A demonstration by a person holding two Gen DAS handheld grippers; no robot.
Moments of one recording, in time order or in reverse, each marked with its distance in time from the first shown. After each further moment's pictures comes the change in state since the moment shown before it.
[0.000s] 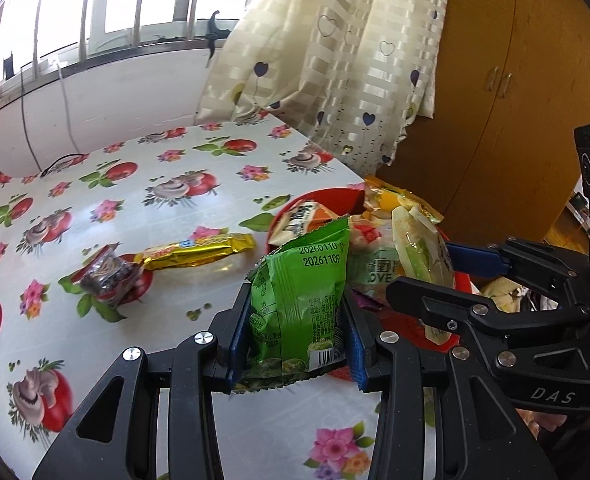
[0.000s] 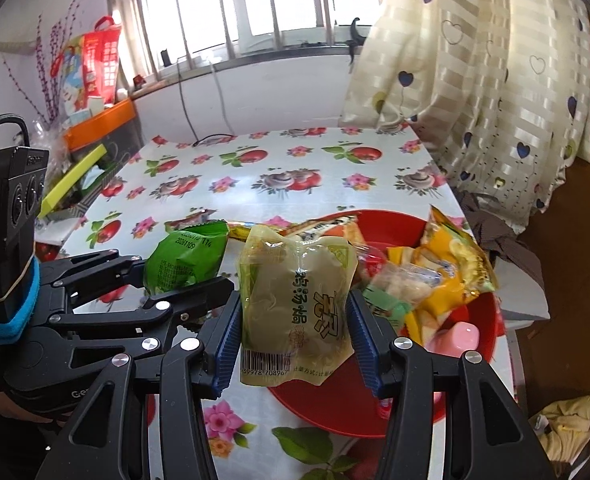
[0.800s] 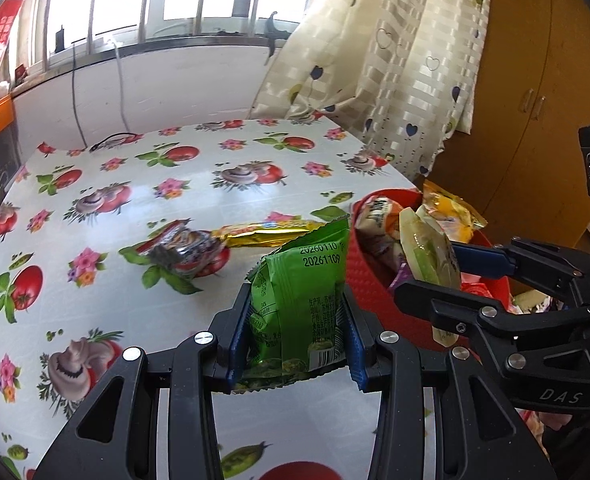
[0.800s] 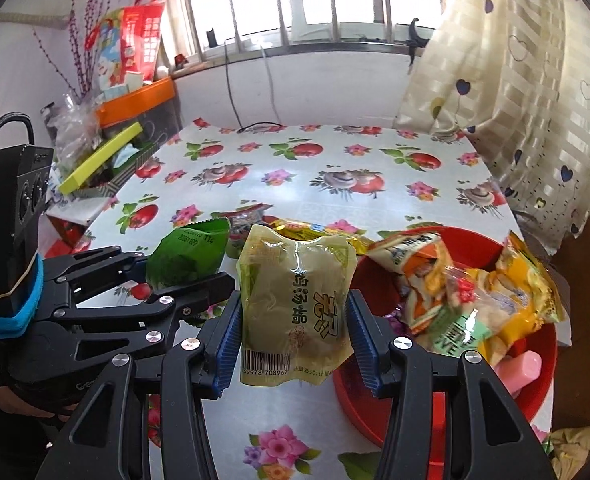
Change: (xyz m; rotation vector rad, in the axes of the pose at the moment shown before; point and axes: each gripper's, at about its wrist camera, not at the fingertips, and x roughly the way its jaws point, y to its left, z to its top) left arm -0.026 0.055 -0.020 -0.088 -0.016 0.093; right arm 0.026 0.059 0.012 -0.097 0.025 0.096
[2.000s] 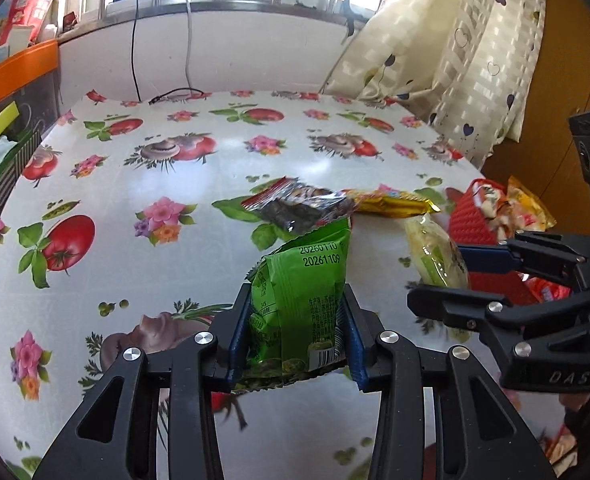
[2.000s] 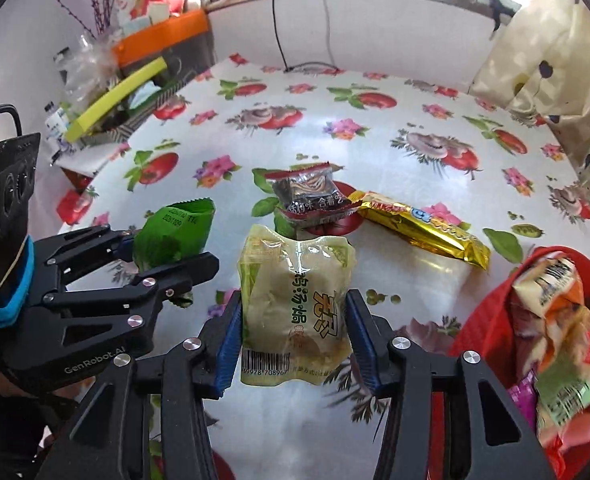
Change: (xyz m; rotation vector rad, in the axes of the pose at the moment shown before) left arm 0.014 0.106 -0.030 -0.112 0.042 0.095; right arm 0.095 0.061 0.019 -0.110 0.173 0.093
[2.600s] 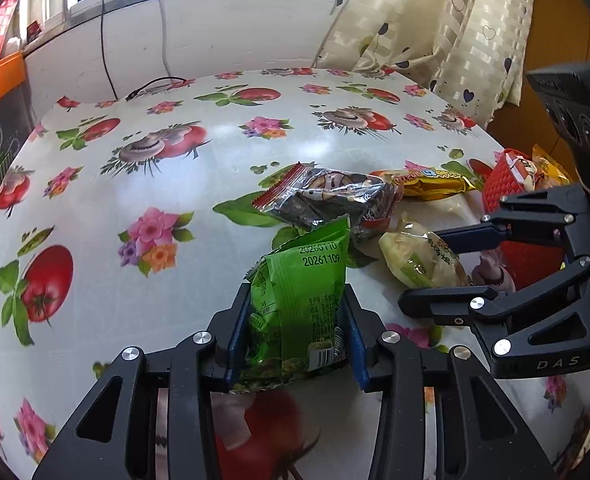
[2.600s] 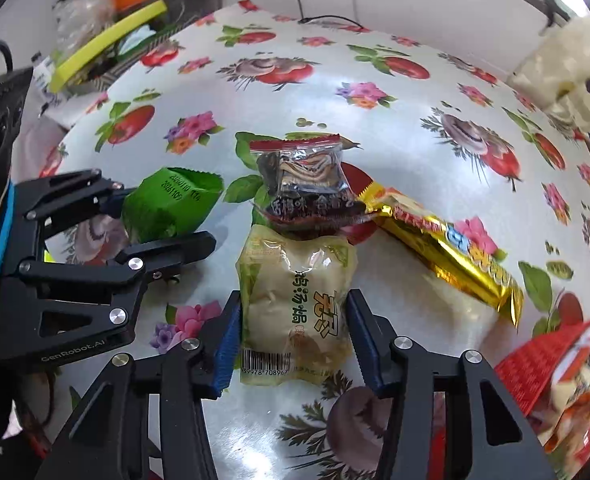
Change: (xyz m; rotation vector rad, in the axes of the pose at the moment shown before) left arm 0.049 0.022 0.013 0.105 0.078 -0.002; right arm 0.072 -0.012 0.024 -0.084 0.182 0.009
